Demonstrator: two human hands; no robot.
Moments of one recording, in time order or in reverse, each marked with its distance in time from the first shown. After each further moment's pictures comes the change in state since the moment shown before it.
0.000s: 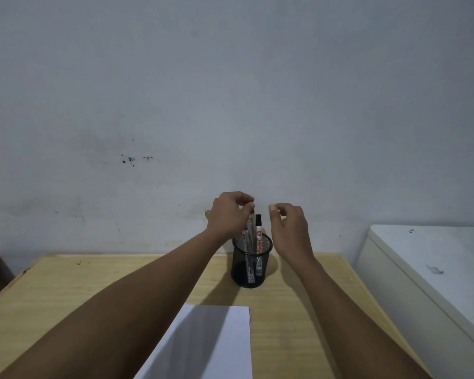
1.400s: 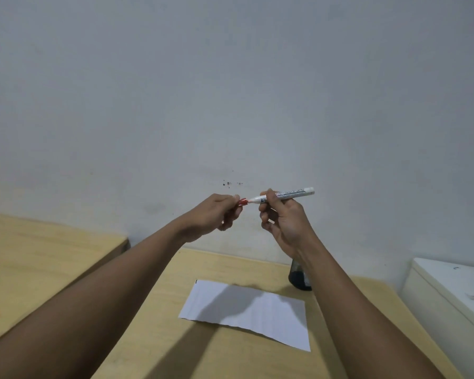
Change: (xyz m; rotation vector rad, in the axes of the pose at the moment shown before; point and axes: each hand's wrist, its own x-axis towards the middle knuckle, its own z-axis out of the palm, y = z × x) left_hand -0.152 0.013 -0.253 -0.156 -0.251 0.156; right_hand -0.121 -0.201 -0.007 0.975 -0.560 0.071
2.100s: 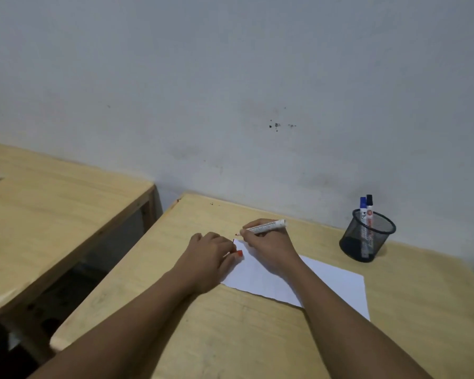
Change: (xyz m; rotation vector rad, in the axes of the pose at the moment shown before) left_hand -0.072 -0.227 0.026 0.874 0.043 -0.063; right_hand 0.028 0.212 0.029 -0.523 -0.008 0.216
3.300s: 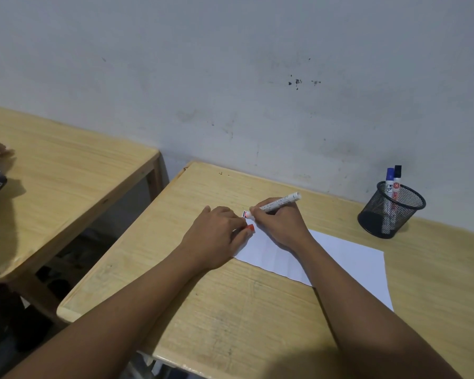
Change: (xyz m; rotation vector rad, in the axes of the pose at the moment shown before) left_hand -0.002 -0.002 0.008 -0.025 0.100 0.015; right_hand 0.011 0.024 0.007 -0.086 -0.059 -0.007
